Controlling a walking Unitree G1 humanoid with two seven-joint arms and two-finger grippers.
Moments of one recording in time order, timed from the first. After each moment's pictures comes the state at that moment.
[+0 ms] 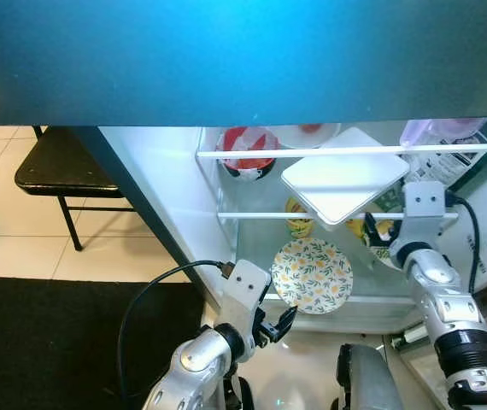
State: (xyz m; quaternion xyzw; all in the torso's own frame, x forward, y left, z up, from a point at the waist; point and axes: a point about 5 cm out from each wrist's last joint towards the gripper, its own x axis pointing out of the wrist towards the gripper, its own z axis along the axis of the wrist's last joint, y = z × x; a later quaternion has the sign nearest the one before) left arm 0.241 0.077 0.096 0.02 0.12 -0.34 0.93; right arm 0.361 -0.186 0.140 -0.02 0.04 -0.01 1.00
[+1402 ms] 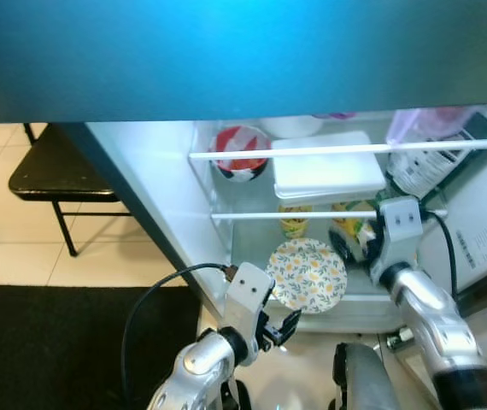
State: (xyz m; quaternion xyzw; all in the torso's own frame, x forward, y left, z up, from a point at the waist) left arm 0.238 0.074 0.090 0.01 0.13 -0.34 0.93; right arm 0.306 -0.171 0.104 0.00 0.06 0.20 0.98
